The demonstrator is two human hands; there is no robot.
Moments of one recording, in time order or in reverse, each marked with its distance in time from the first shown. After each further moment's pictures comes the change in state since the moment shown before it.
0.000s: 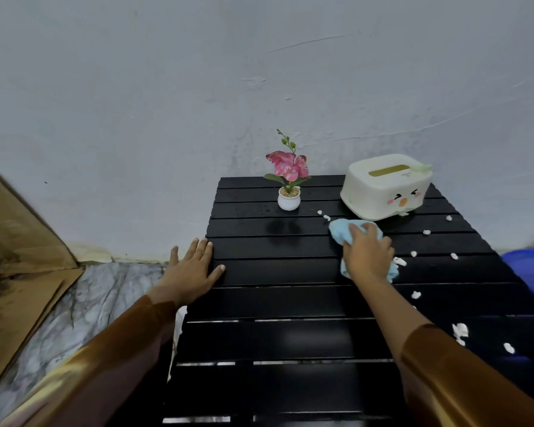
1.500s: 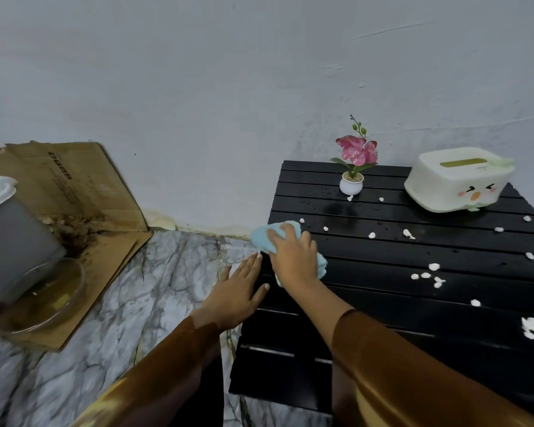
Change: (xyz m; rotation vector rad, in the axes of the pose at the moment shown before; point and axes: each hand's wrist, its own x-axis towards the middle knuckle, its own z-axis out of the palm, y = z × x) left_hand -0.115 -0.015 0.040 -0.258 0.025 0.075; right_hand -0.140 -0.161 0.056 -0.009 -0.153 -0.605
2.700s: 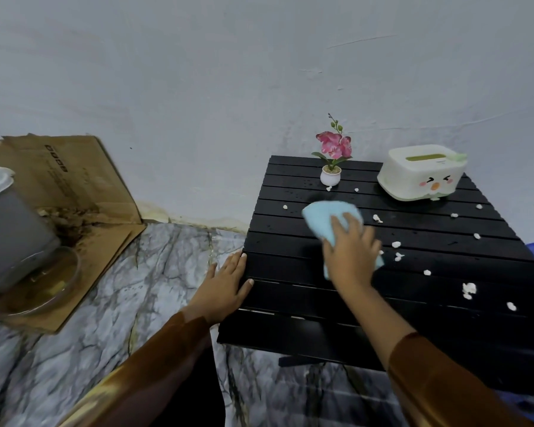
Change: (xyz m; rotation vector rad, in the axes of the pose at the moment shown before) left_hand -0.051 0.025 0.007 -0.013 0.009 -0.065; right_hand -0.085 0.077 -0.078 0.025 0.223 0.268
